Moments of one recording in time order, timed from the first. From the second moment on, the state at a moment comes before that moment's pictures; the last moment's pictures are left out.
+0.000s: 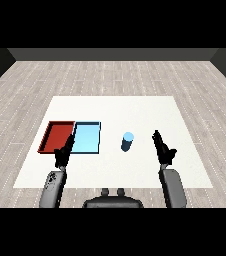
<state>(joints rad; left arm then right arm) 0.02 0.10 0.00 -1.53 -0.01 -0.01 0.03 0.00 -0.09 -0.01 -1.59 -0.02 0.01 -0.01</state>
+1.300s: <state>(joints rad) 0.00 0.07 0.08 -1.65 0.10 -0.12 -0.38 -0.19 -0.09 -0.11 -1.44 -0.18 0.17 -0.21</state>
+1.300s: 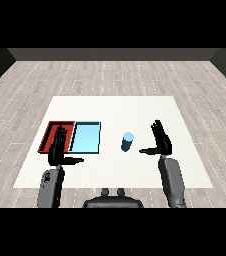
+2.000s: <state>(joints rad) -0.03 0.08 0.10 -1.65 0.13 -0.13 -0.36 -0.24 -0.02 -0.05 -1.39 -0.22 0.11 -0.17</state>
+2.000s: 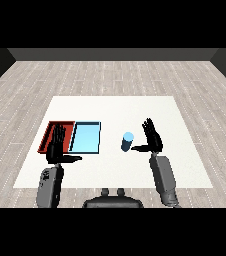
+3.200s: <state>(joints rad) 0.01 0.05 0.08 -1.69 0.12 -0.12 -0.36 -0.35 0.00 0.08 -0.99 -0.37 0.02 -0.42</state>
